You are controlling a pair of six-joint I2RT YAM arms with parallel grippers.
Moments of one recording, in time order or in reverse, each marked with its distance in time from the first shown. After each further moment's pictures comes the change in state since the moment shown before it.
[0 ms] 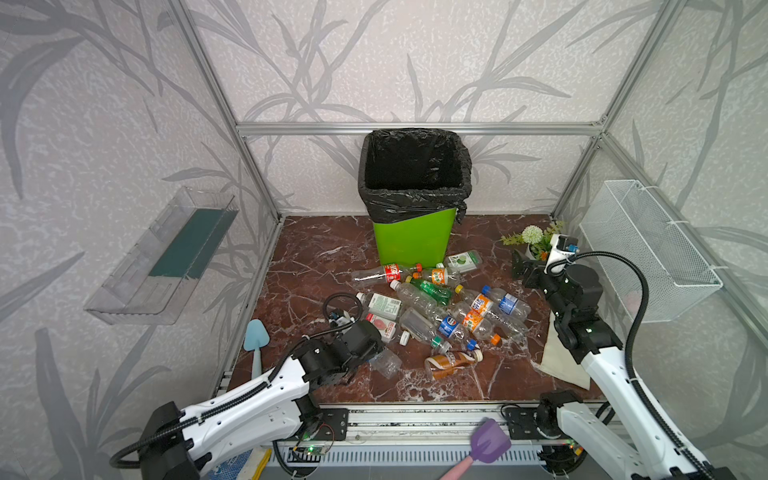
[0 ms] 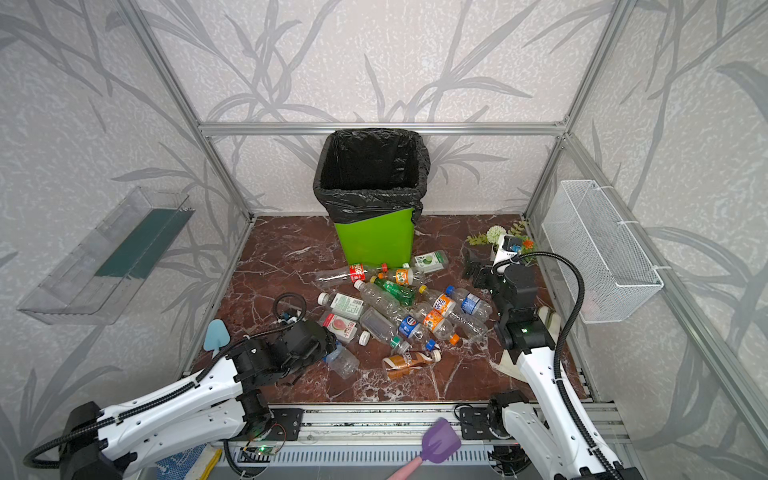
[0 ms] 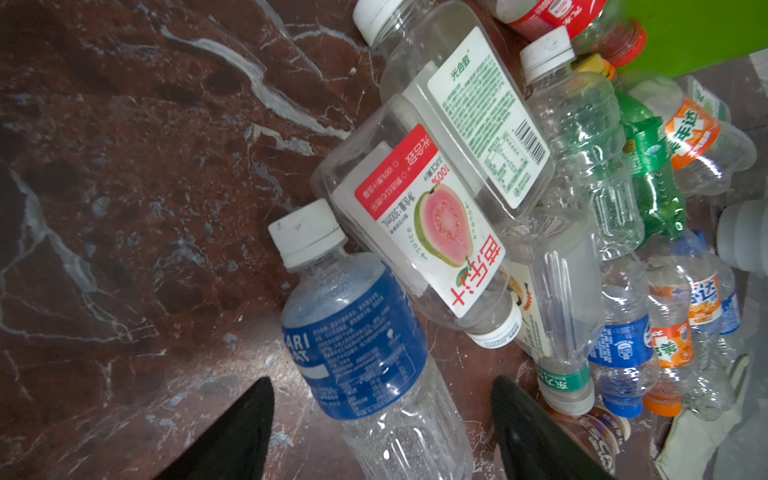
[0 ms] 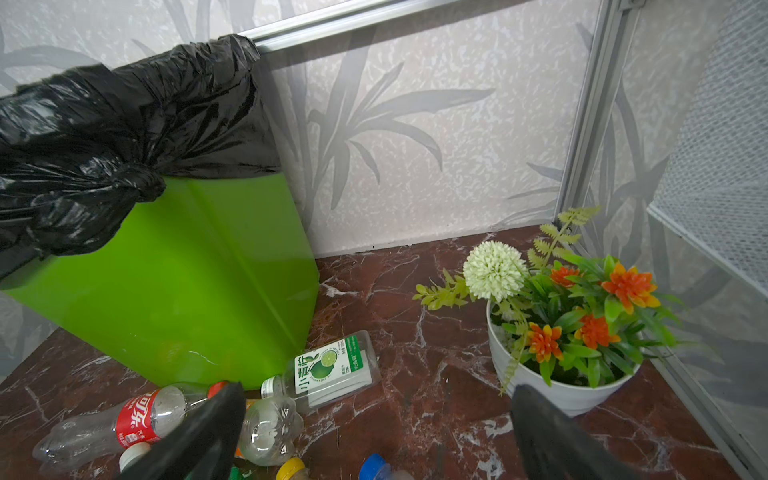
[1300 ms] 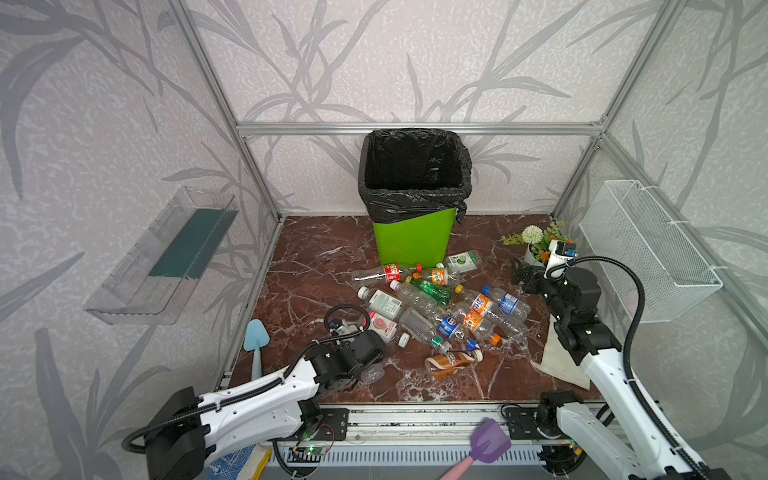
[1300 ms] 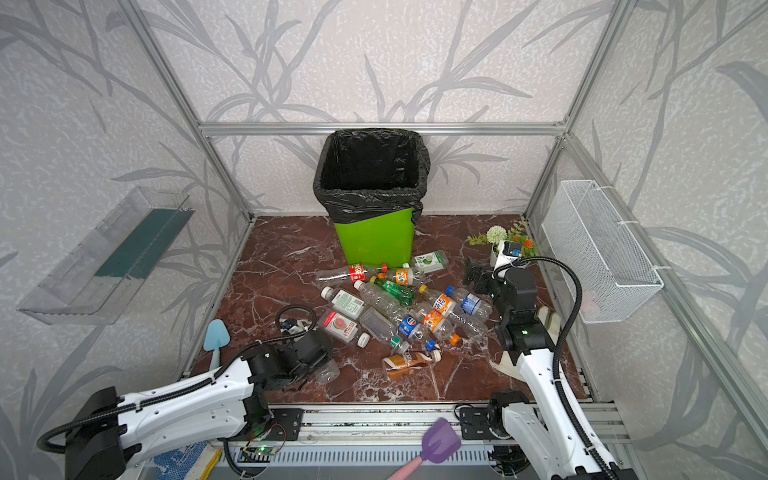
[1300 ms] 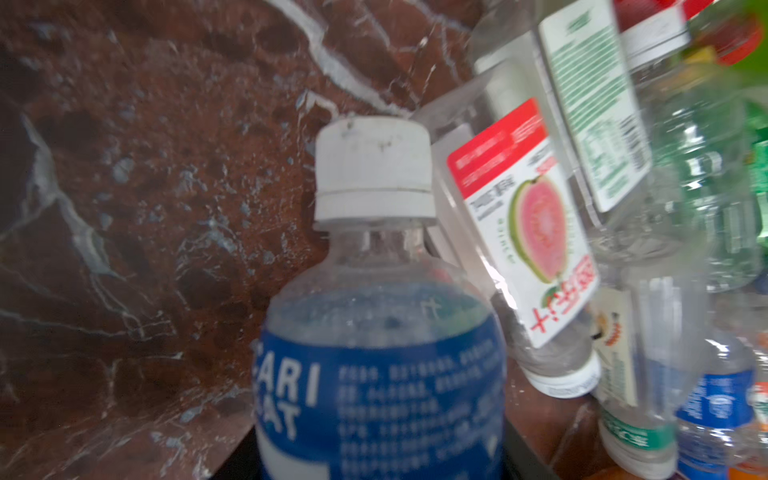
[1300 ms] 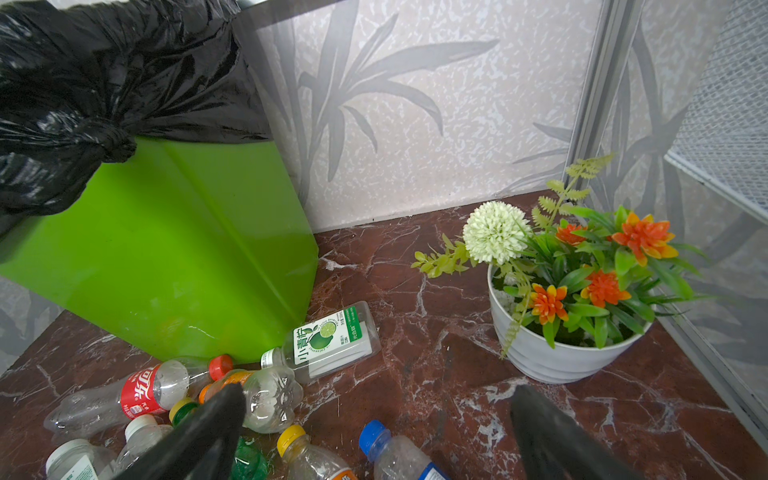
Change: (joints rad) left arm -0.015 0.020 -0.048 0.016 -0.079 -0.078; right arm -0.034 -0.002 -0.027 -0.034 -0.049 0.021
